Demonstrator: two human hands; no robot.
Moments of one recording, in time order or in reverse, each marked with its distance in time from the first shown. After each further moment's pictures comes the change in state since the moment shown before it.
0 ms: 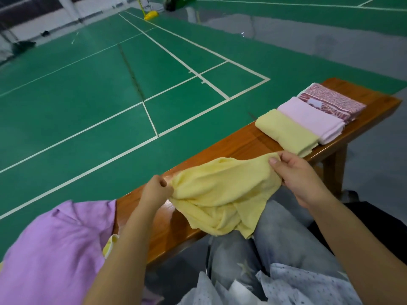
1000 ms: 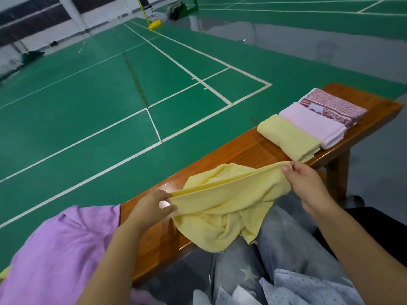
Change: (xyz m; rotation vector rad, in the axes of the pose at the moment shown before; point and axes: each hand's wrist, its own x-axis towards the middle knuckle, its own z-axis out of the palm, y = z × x) left_hand -0.015 -0.032 -0.023 0.334 -0.094 0.458; right_hand 0.012 0.020 -0.012 0.004 0.172 0.073
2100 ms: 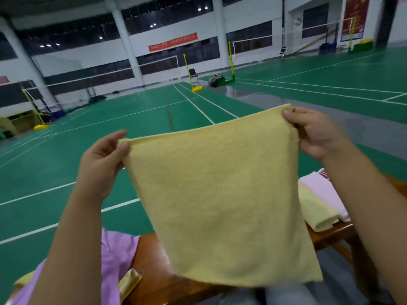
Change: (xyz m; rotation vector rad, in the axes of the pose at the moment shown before) left_hand -0.061 0.024 -0.218 -1.185 0.780 0.254; right_hand 0.004 -0.246 0.023 0.330 -0.490 -0.407
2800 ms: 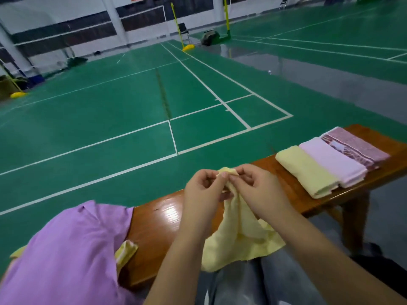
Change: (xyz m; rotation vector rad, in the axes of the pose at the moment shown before) left_hand -0.128 -0.066 0.161 -0.037 -0.054 -0.520; right_hand -0.096 0.147 0.057 -0.676 0.005 0.047
